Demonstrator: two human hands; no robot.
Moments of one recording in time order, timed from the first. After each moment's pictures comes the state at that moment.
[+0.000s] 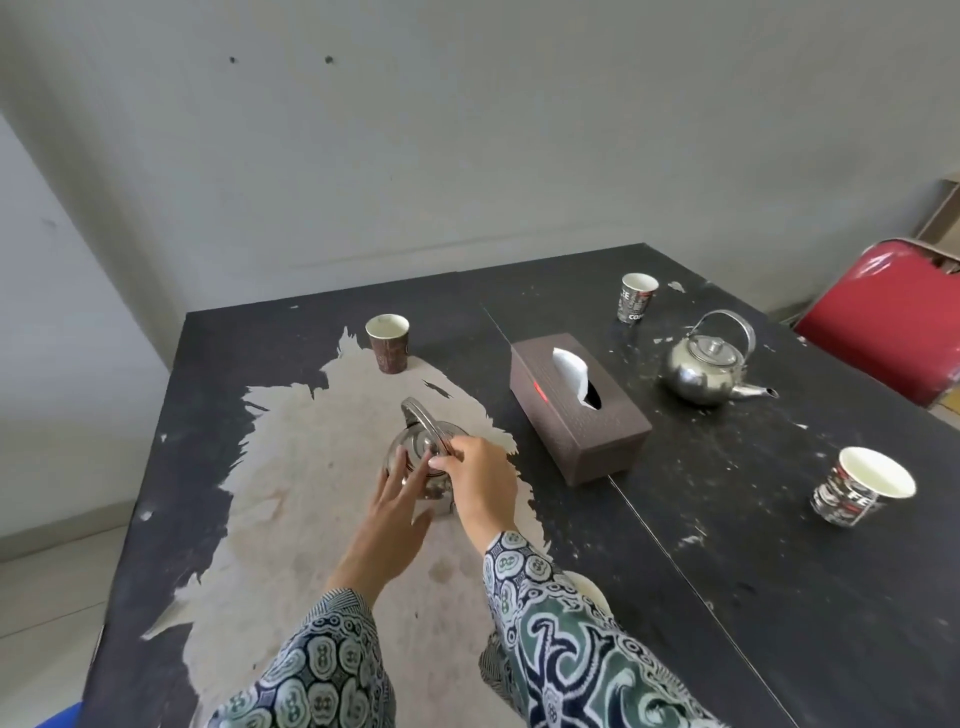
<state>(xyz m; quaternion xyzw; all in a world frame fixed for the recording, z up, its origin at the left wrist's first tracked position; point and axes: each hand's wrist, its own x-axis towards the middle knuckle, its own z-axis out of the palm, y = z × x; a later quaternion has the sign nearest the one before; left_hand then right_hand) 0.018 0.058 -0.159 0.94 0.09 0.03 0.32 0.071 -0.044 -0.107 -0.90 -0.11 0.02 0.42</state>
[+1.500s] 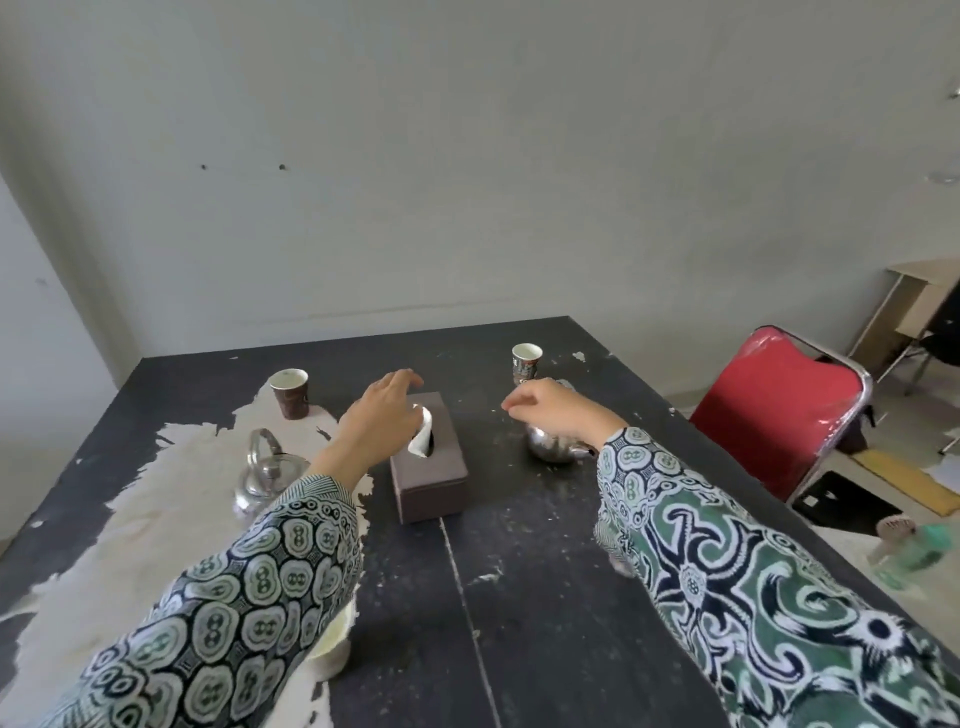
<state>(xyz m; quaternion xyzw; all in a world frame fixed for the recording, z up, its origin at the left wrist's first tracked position) 0.106 -0.157 0.040 0.95 0.11 0.12 0.26 0.201 -0.356 0.065 -0.90 -0.28 0.16 0.29</state>
